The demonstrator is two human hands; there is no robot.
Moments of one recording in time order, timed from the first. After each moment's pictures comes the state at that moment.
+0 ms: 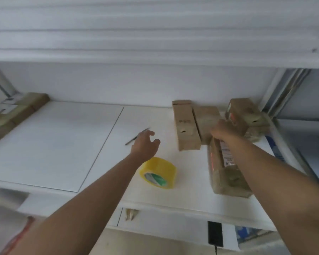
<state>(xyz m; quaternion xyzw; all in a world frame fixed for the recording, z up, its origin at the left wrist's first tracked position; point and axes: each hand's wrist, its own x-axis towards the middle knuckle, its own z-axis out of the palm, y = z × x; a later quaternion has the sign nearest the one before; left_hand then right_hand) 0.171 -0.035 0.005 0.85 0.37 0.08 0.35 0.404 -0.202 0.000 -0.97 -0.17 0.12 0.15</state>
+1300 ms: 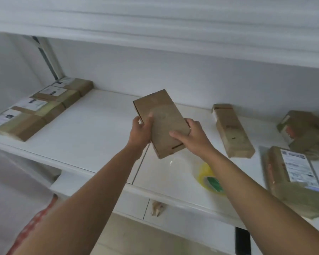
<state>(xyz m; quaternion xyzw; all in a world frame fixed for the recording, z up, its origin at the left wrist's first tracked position) 0.042 0.118 0.020 0.58 0.41 0.28 0.64 0.180 -0.014 0.014 -0.76 -0.36 0.23 0.49</state>
